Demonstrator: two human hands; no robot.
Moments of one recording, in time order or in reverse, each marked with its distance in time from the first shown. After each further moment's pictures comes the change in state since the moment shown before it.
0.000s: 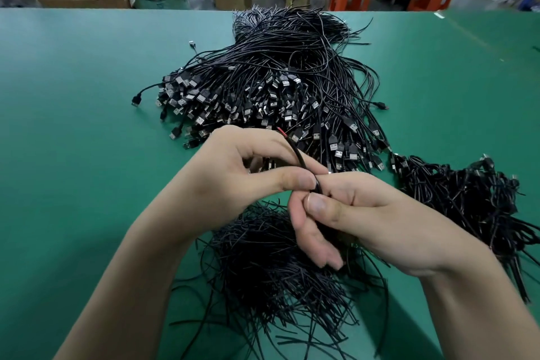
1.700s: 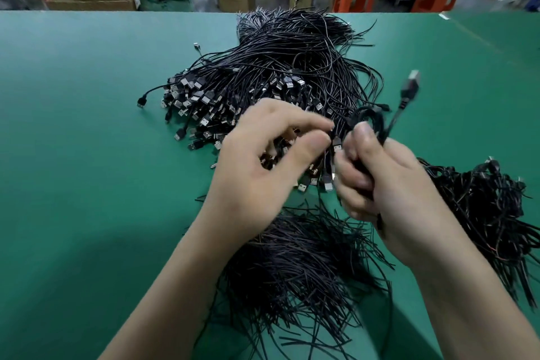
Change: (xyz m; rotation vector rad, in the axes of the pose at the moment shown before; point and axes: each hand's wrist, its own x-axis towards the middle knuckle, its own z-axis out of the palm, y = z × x) left_hand 0.004 0.001 0.031 0.173 0.392 0.103; right_hand 0.008 0.001 -0.002 0.142 0.694 -0.006
